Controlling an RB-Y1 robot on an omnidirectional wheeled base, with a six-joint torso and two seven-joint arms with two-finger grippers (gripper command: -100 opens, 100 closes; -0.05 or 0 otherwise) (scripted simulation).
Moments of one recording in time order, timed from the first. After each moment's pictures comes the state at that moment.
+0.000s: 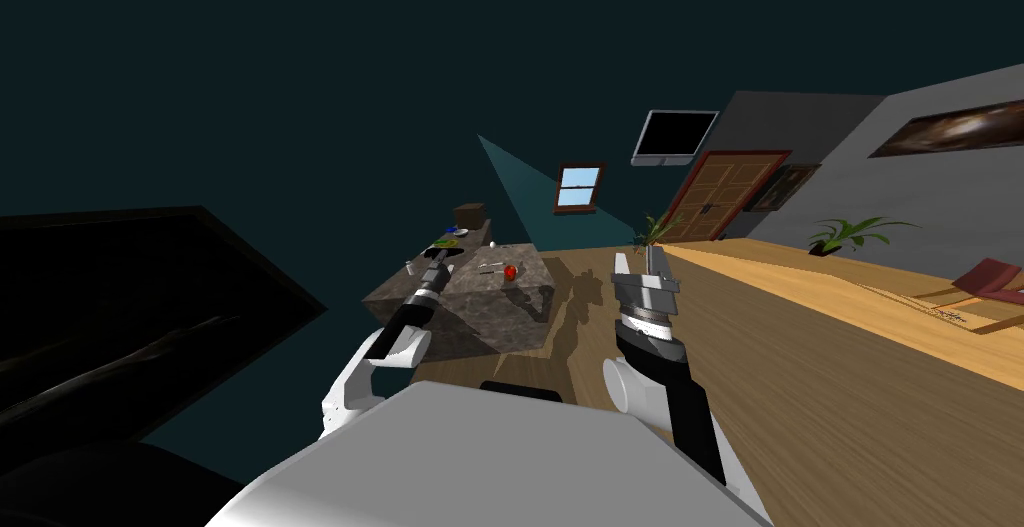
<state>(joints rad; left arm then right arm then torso) 0.35 0.24 0.10 -2.26 0.08 0.07 0.05 0.45 0.04 0.01 -2.35 -0.01 -0.49 0.00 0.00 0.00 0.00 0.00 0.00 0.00</state>
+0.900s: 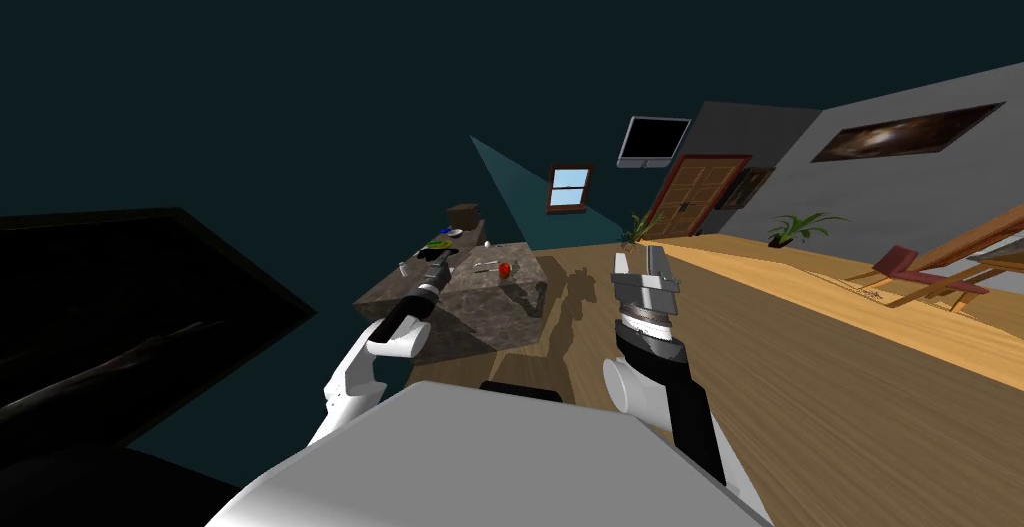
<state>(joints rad) 0.29 0.27 0.13 -2.27 0.09 0.31 0.06 0.45 0.04 0.01 -2.35 -0.01 -0.49 0.00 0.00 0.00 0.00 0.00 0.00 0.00</state>
